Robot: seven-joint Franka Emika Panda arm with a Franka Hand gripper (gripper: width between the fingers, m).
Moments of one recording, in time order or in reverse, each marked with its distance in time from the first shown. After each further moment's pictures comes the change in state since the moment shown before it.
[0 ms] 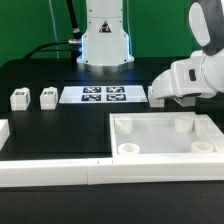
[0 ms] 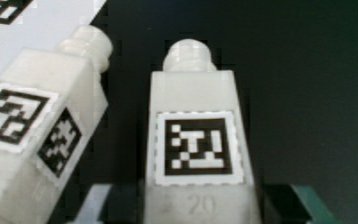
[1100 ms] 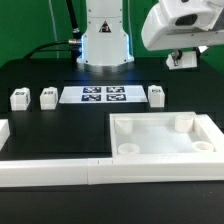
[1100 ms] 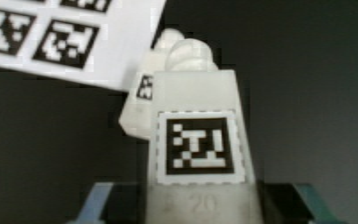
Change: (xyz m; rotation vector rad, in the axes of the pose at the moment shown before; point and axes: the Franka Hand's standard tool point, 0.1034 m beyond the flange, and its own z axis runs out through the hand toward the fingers) arm -0.055 0.038 -0.104 0.016 0.354 -0.021
